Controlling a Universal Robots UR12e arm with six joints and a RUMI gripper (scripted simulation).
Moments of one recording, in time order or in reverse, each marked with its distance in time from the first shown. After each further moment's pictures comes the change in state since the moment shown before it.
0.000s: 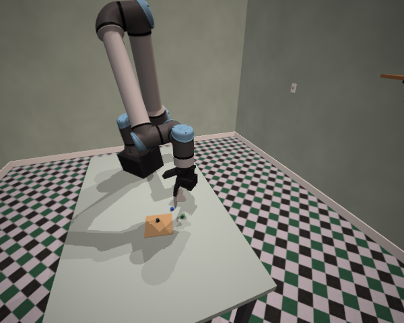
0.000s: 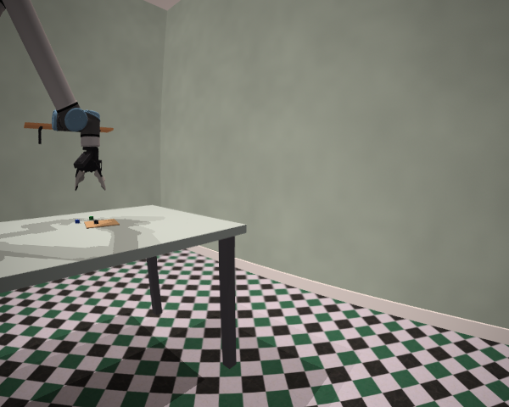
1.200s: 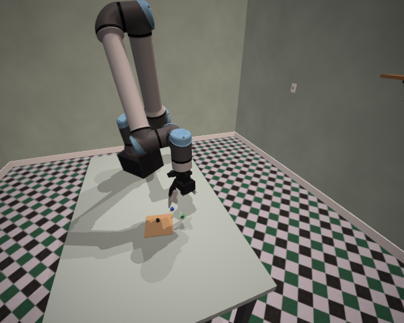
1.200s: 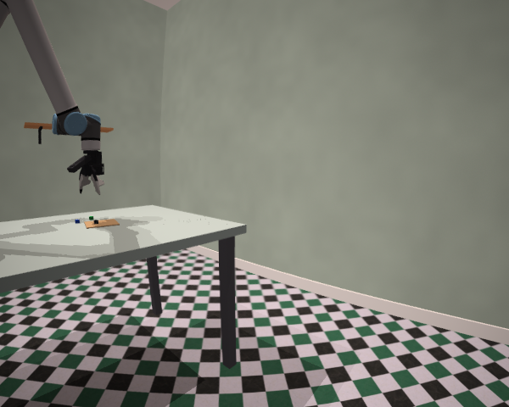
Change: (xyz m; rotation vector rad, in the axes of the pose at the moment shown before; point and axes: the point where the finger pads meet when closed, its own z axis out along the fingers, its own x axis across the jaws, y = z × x) arm 0.001 -0.005 0.018 -0.001 0.003 0.475
